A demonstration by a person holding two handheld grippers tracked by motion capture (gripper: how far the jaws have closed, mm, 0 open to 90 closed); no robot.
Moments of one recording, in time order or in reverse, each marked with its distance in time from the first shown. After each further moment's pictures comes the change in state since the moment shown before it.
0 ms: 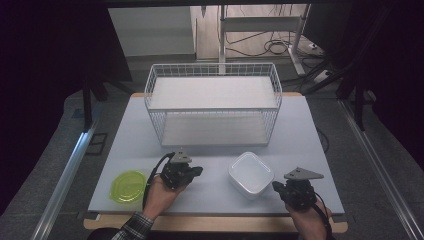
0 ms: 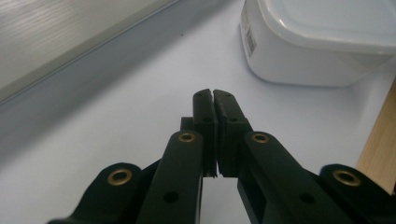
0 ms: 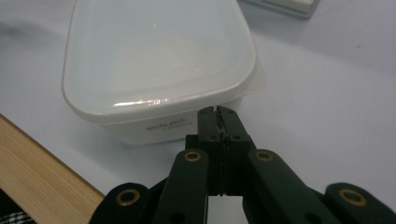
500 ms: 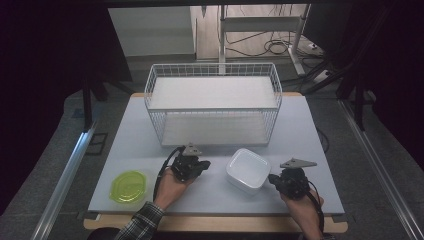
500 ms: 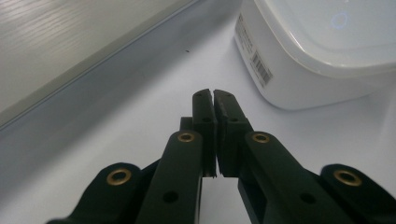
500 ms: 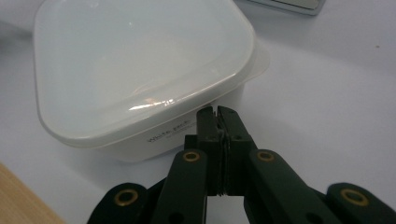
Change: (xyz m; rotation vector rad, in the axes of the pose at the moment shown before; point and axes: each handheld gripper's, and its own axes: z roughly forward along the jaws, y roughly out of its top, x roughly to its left) left arm 0.008 0.015 0.030 0.013 0.013 0.008; right arm -0.017 0.015 0.031 0.018 0.040 0.048
